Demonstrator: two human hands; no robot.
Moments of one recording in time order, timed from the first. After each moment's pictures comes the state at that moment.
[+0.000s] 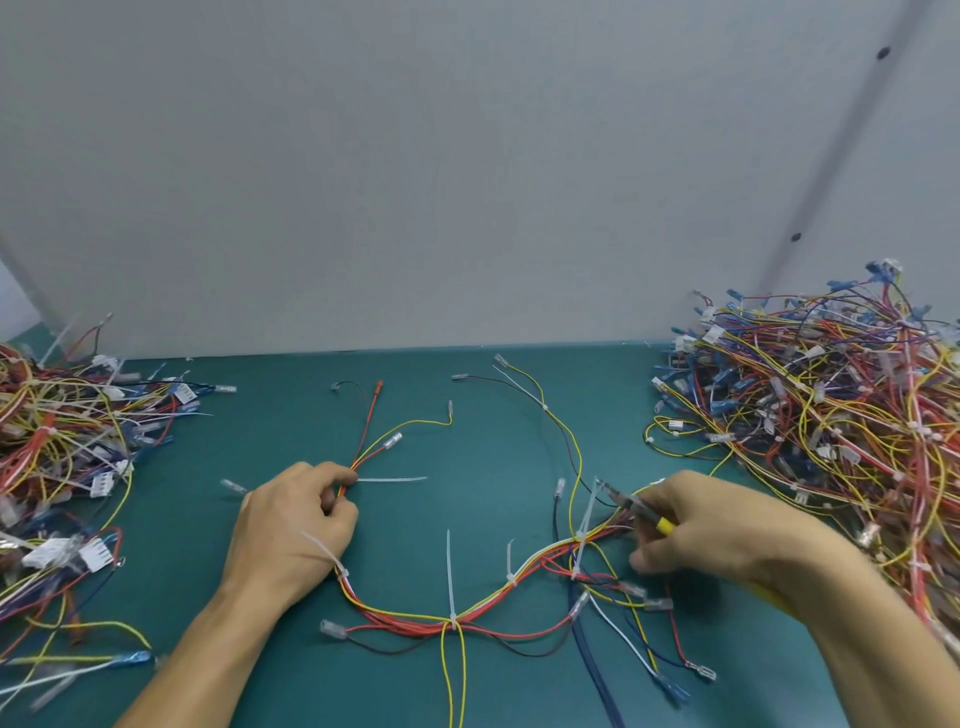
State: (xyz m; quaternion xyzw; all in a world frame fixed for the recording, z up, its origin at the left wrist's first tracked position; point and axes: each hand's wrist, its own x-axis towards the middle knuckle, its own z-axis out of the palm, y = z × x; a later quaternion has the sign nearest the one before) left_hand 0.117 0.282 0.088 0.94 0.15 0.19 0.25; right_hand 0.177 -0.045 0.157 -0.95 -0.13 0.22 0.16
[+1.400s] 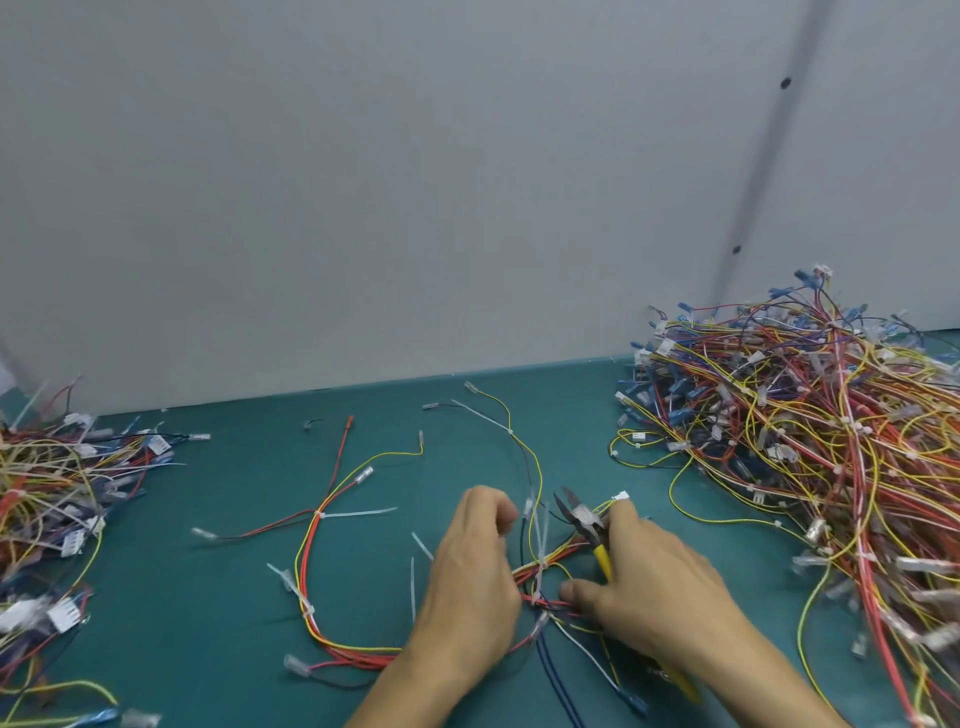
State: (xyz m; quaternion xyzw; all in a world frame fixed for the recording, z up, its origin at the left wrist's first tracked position) left_hand 0.121 0.128 0.094 0.90 -0.03 0.16 0.40; right_hand 0.144 -0.032 0.109 -0.99 -0.05 0.03 0.13
